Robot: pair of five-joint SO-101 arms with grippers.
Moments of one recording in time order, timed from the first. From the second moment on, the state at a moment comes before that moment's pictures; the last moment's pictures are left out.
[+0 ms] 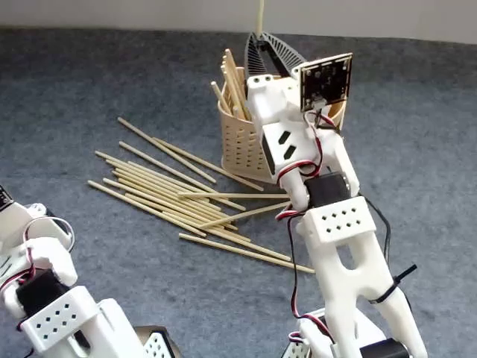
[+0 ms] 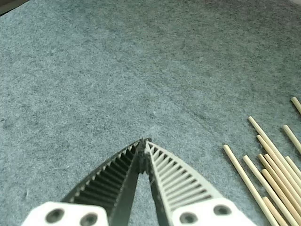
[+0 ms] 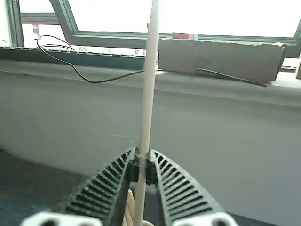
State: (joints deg) left arm -44.4 -75.4 70.4 47.3 8.0; right arm -21.9 -31.6 31.1 -0.1 3.2
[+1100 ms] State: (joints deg) left arm -44.4 -75.4 70.4 47.3 8.0; right arm -25.9 -40.9 34.6 19.7 7.0
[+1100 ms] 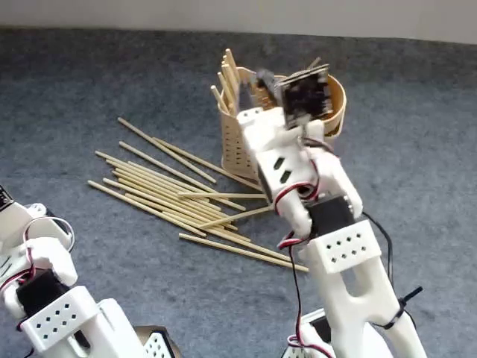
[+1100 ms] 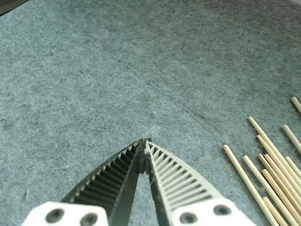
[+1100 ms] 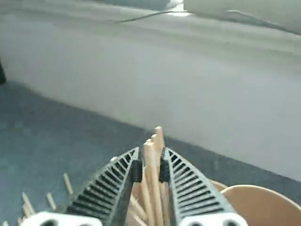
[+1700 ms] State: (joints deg) left arm -44.4 -75.4 70.4 47.3 8.0; right arm -50.1 -29.2 34.6 51.4 11.6
